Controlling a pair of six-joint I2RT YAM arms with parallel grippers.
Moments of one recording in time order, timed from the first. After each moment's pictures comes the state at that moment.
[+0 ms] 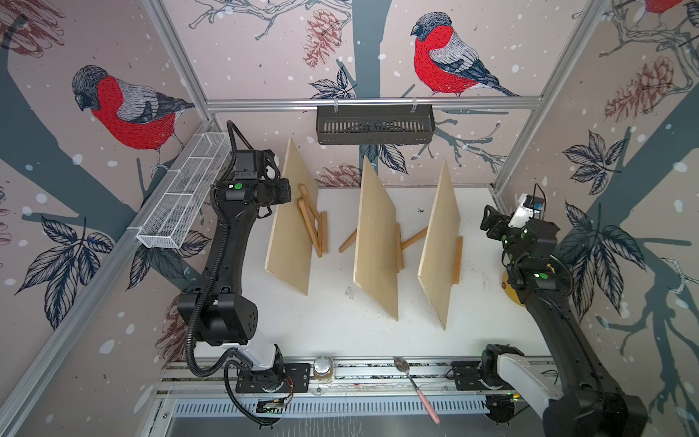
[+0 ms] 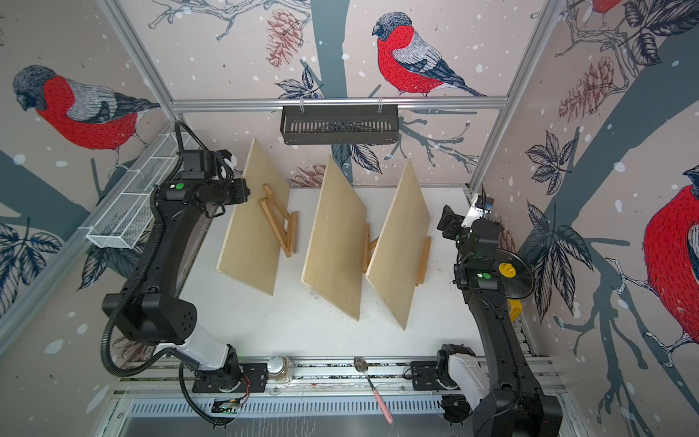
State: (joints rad) left arm 0.01 1.62 1.81 -0.93 0.23 -0.12; right arm -0.08 0.96 0.77 0.05 -0.03 0.21
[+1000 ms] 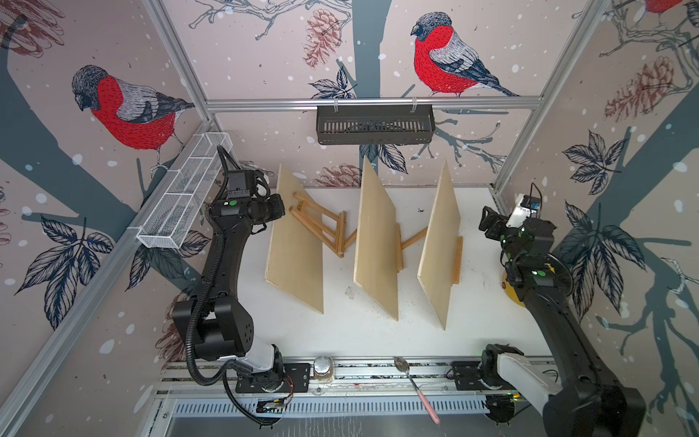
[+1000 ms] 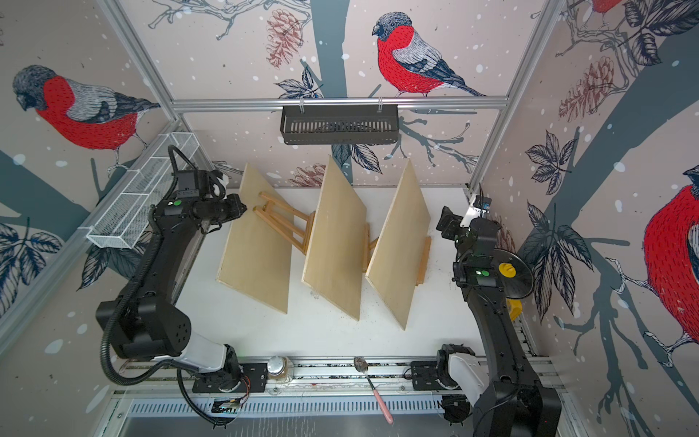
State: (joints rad) left arm 0.10 1.54 1.51 -0.80 0.29 -0.21; right arm -0.08 0.99 0.77 0.05 -0.03 0.21
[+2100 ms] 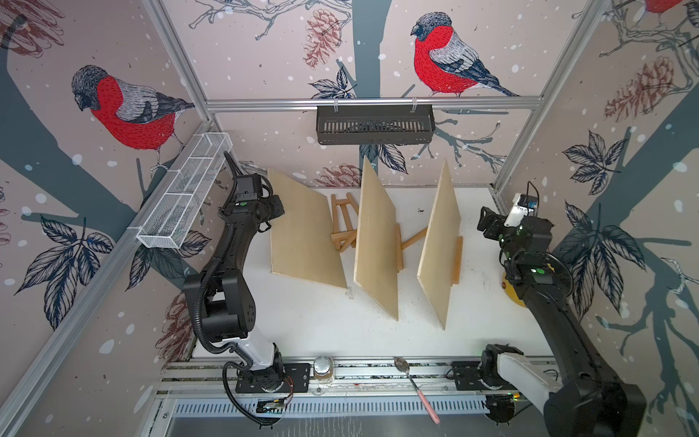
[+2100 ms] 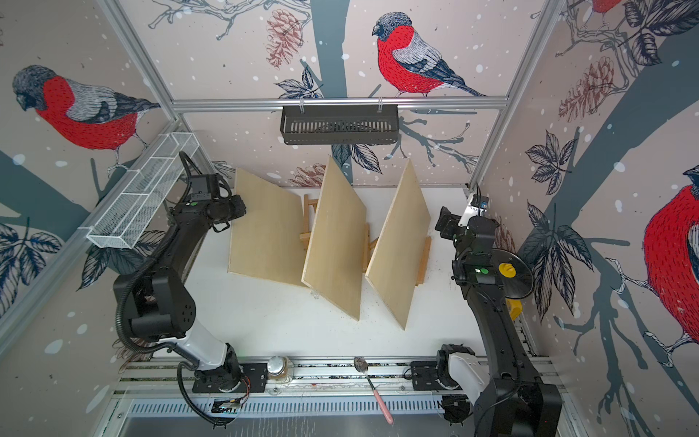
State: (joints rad) left arm 0.12 1.68 1.43 -0.57 0.10 -0.24; right arm -0.07 1.01 0.78 0.02 -0.02 0.19
